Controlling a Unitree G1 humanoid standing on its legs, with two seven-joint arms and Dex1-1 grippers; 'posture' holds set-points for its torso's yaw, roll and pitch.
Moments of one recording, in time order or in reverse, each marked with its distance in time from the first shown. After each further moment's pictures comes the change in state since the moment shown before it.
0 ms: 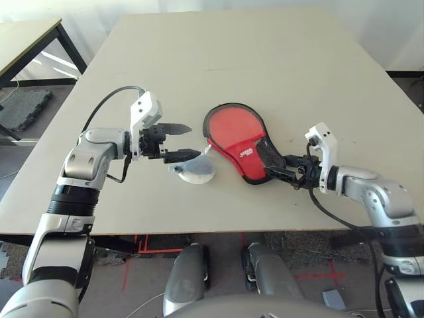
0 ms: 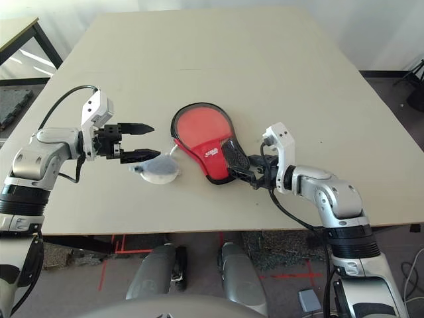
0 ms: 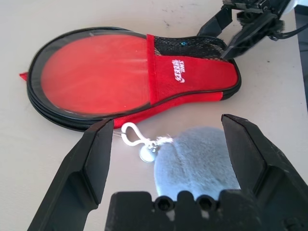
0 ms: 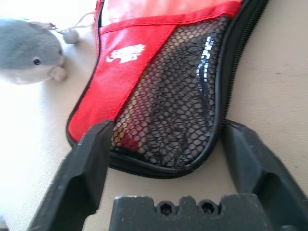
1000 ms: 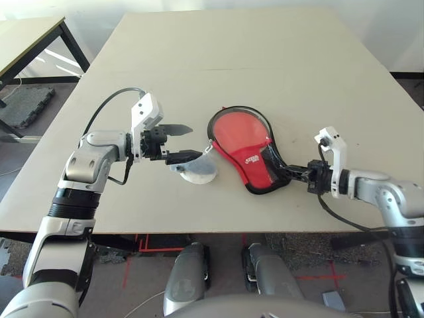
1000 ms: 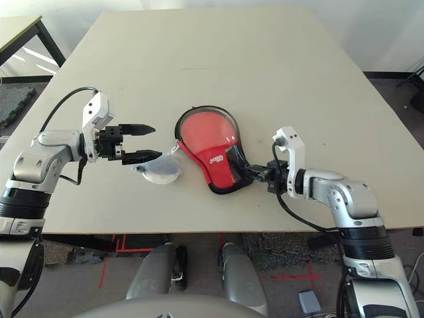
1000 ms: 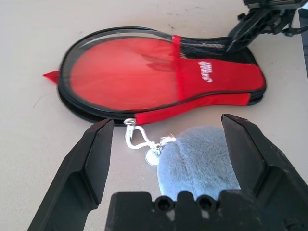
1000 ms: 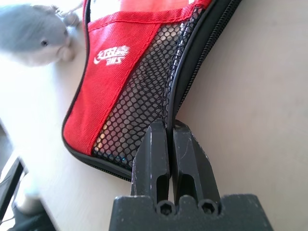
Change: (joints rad) left arm -0.001 -0.005 -0.002 0.008 -0.005 -0.022 0.010; right arm 0.076 -0.129 -0.064 -0.041 0.128 0.144 0.097
